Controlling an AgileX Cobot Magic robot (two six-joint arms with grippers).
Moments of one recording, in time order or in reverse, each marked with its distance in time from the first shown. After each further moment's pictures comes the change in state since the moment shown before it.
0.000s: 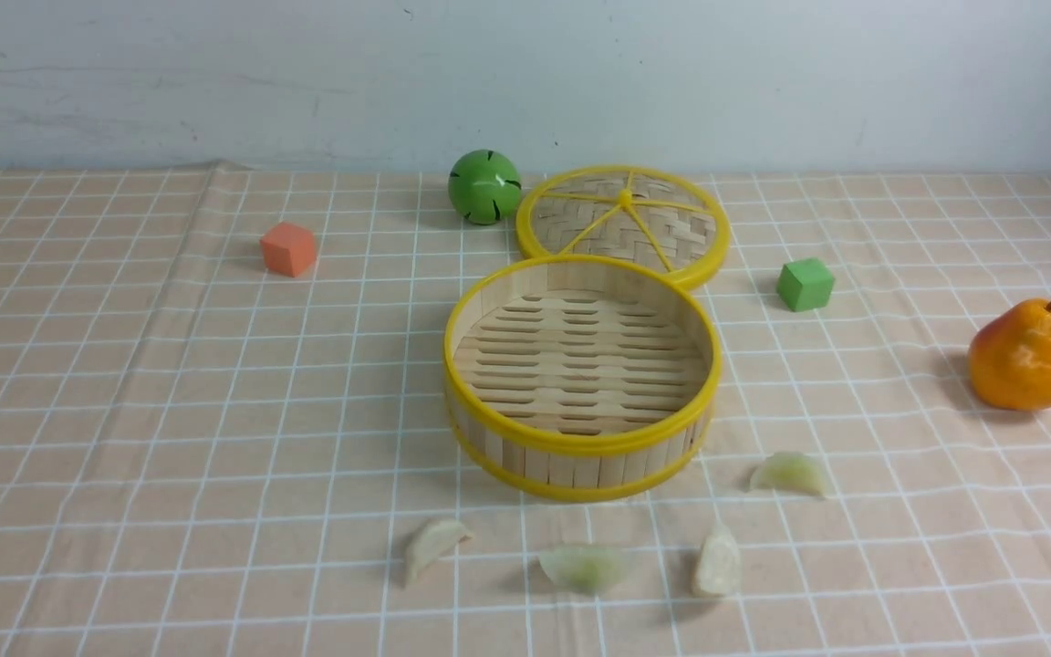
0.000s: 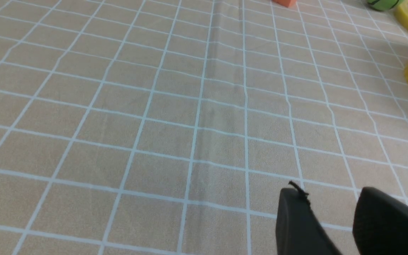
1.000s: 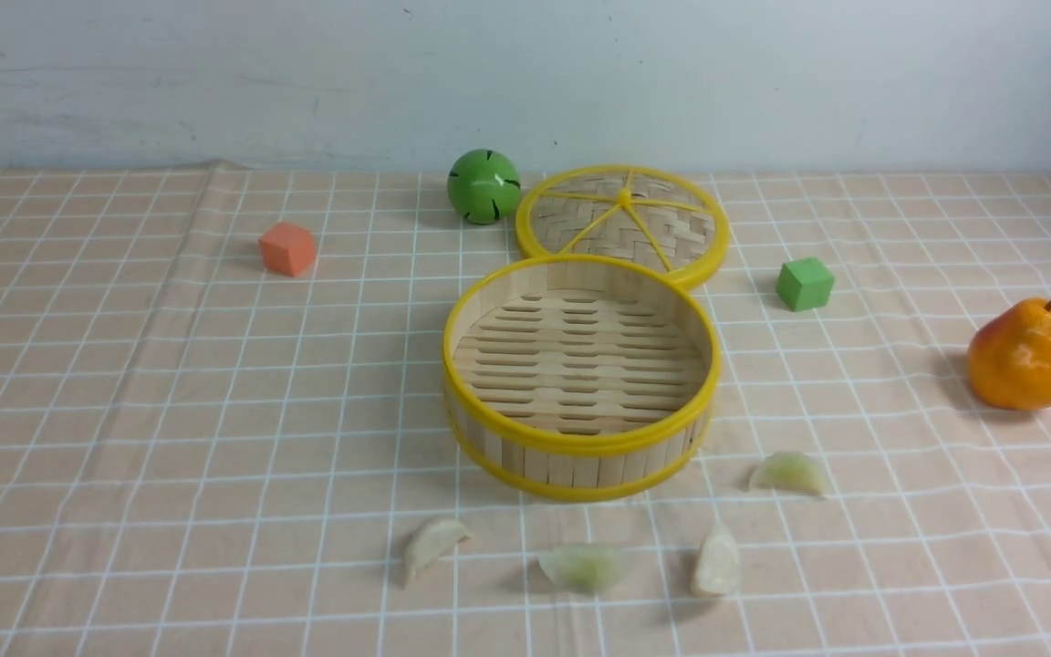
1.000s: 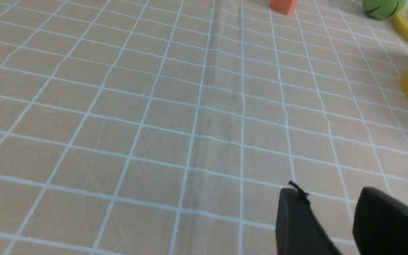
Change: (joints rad) right arm 0.000 0.000 0.000 0.017 -0.001 0.001; left arm 0.000 0.000 0.000 -0.039 -0.041 -0.059
